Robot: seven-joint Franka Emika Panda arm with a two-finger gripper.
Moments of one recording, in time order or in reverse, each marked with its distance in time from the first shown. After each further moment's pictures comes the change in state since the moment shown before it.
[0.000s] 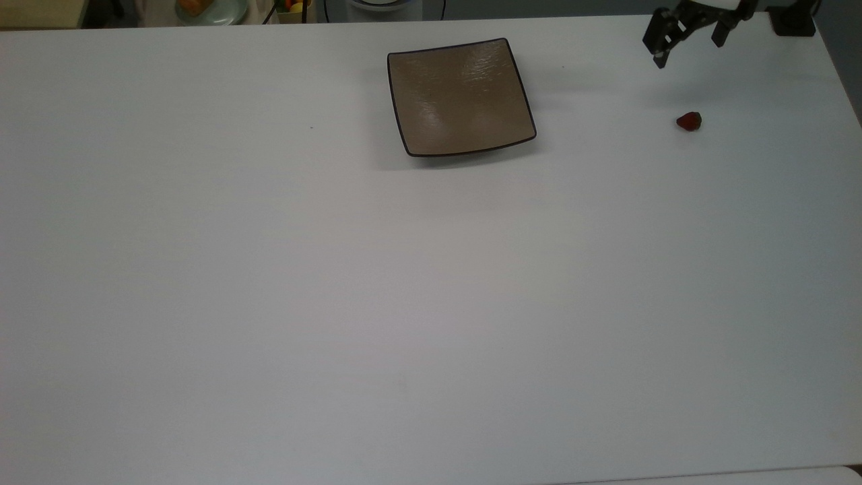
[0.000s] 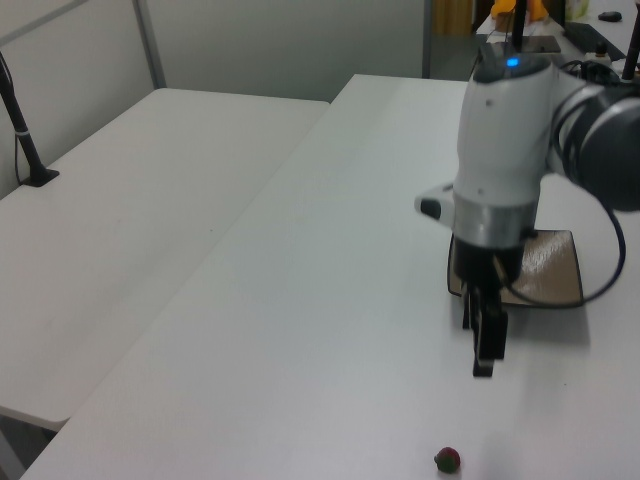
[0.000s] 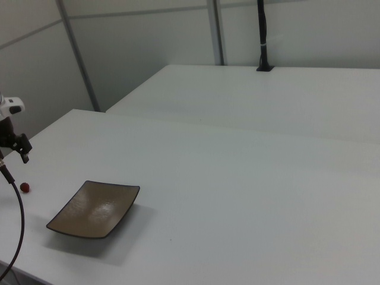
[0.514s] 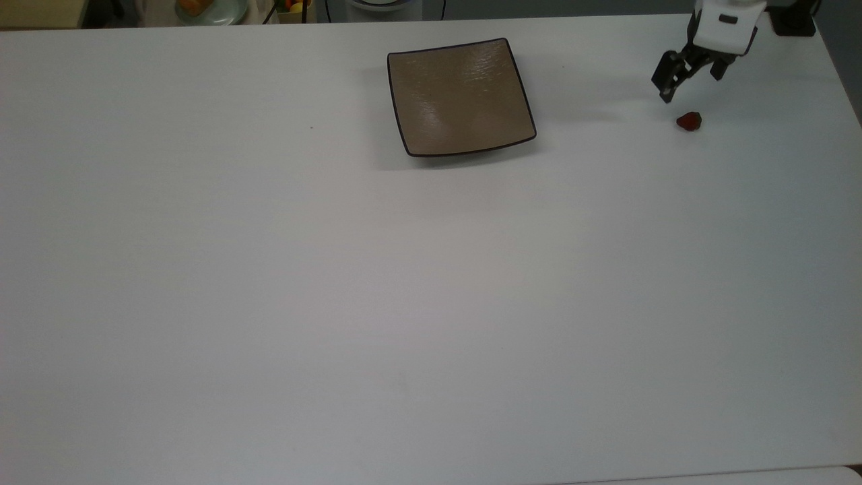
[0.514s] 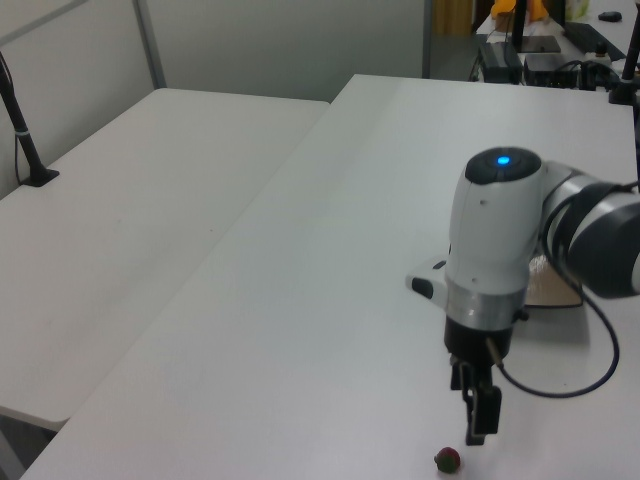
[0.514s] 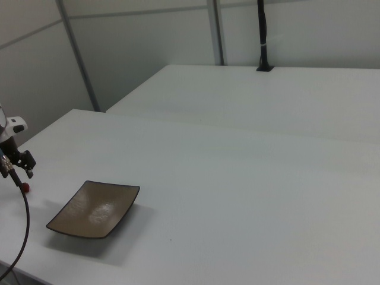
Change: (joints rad) arm 0.050 0.146 0.000 0.001 -0.090 0.150 0.000
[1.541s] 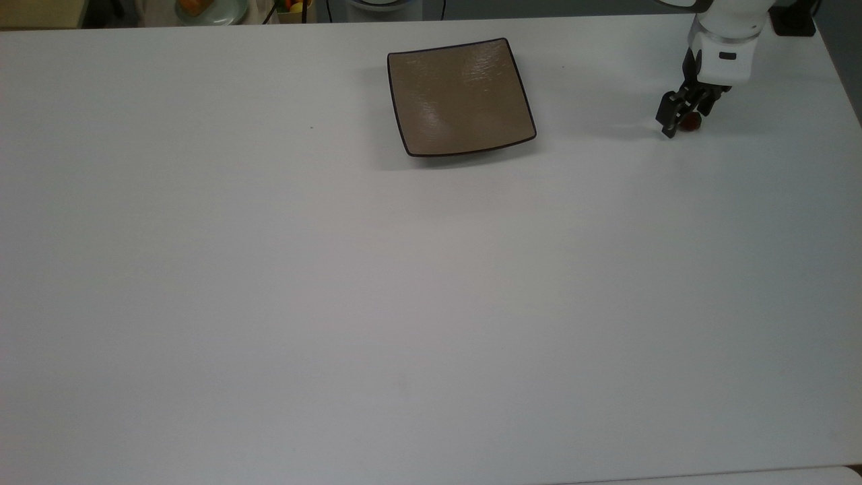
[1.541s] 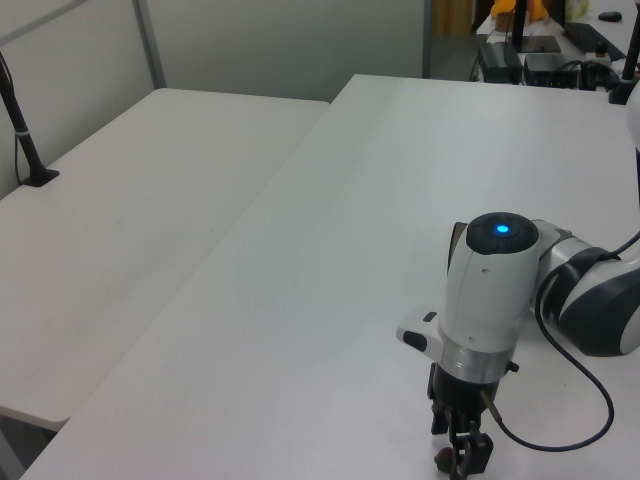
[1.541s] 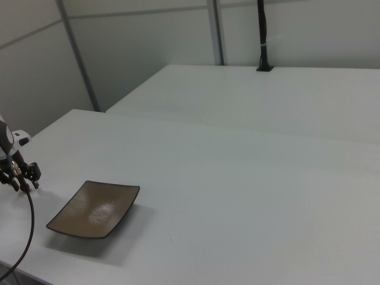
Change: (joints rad) arm 0.018 0.115 0.000 0.004 -0.132 0.136 -0.056
